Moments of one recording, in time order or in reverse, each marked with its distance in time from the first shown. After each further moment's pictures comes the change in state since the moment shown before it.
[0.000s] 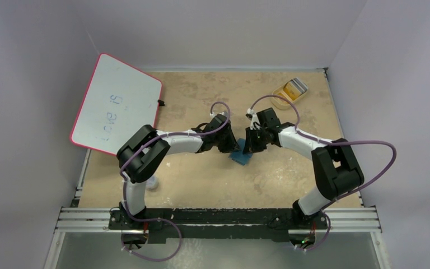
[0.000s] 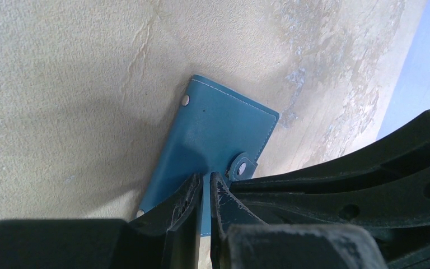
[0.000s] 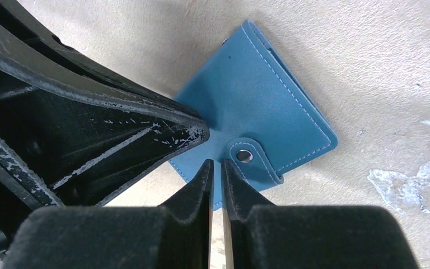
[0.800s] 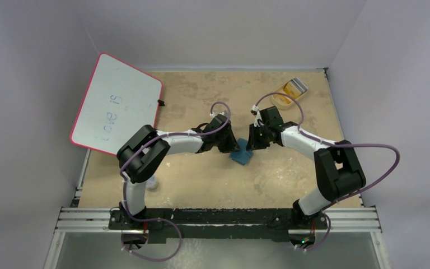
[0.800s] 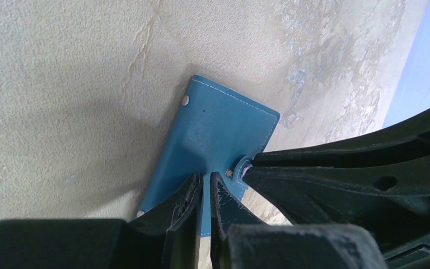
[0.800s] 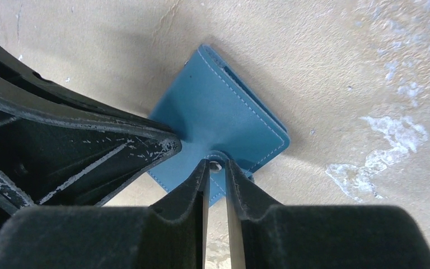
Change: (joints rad) left arm 0.000 0.000 0.000 -0.001 -0.009 0.001; right arm -0.027 -0.020 0.009 0.003 0.093 0.026
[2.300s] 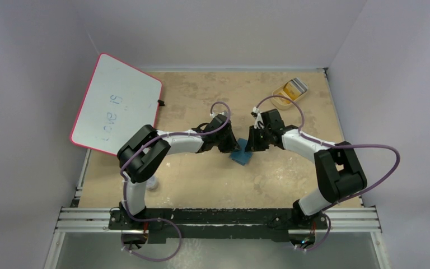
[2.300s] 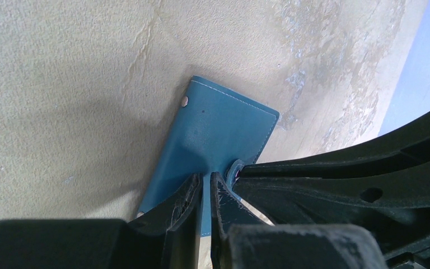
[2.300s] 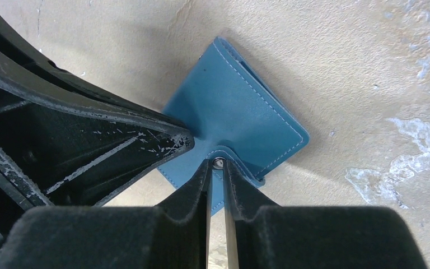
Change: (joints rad) left arm 0.000 0.005 0.005 -0.002 0.000 -0.010; right arm -0.001 -0.015 -0.060 0.074 -0.062 0.029
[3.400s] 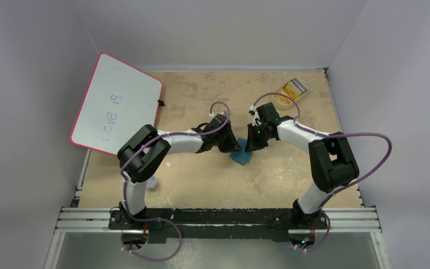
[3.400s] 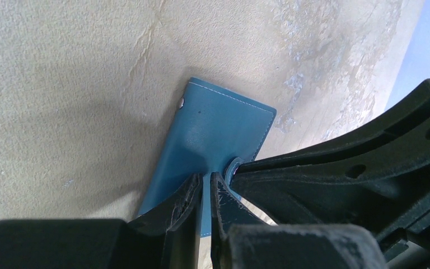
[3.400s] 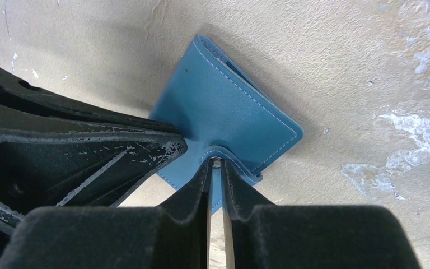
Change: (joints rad) left arm 0.000 0.003 -0.003 0.013 0.003 -0.008; right arm 0.004 0.108 0.132 -0.163 0.027 0.005
